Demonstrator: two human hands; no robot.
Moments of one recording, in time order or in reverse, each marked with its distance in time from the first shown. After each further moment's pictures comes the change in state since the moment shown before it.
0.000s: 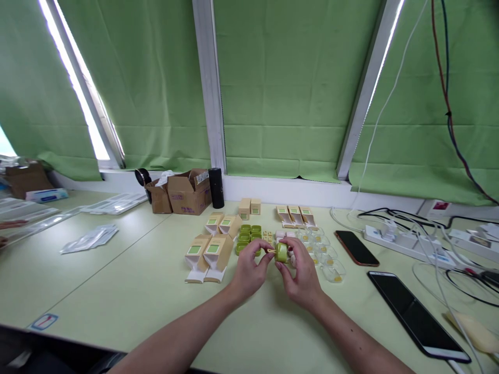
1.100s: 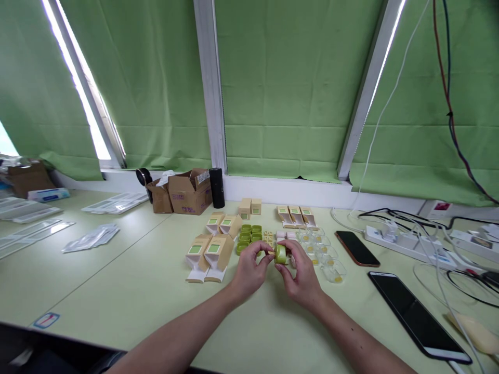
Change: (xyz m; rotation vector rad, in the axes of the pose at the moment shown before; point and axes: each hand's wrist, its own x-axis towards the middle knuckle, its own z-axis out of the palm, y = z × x) left_hand -0.001 -0.007 0.000 -0.032 -0.039 -0.078; right_hand -0.003 0.003 0.003 0.074 -0.048 0.013
